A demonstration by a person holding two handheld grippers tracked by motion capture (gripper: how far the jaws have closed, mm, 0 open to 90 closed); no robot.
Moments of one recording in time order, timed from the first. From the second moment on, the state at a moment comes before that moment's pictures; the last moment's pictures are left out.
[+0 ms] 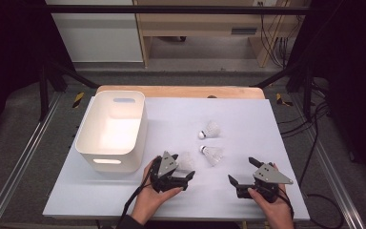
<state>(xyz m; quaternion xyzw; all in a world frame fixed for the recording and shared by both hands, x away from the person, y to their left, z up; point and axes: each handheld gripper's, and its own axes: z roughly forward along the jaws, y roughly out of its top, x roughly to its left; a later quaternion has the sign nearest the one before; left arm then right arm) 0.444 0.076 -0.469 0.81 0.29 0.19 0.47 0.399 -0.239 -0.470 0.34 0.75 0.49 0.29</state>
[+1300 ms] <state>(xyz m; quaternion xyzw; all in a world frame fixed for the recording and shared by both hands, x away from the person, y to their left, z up) 0.459 0.075 -0.459 0.82 0.27 0.15 0.48 0.414 -0.212 -0.459 0.36 0.78 0.46 0.24</state>
